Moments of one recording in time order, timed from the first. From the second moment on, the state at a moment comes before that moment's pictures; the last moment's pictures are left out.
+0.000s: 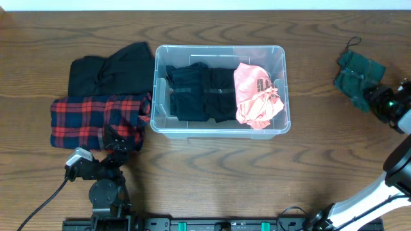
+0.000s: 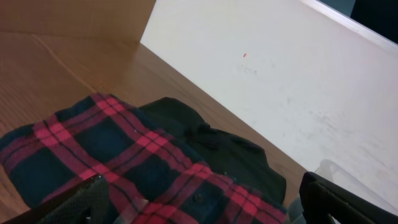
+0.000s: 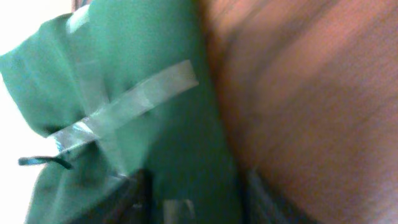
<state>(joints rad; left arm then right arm) 0.01 0.01 0.02 -0.09 -0.42 -0.56 -0.67 2.04 1.13 -0.05 -0.47 0.40</state>
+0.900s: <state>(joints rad) 0.01 0.01 0.02 -0.09 -0.42 -0.56 -0.22 1.20 1.20 -0.55 -0.76 0.49</state>
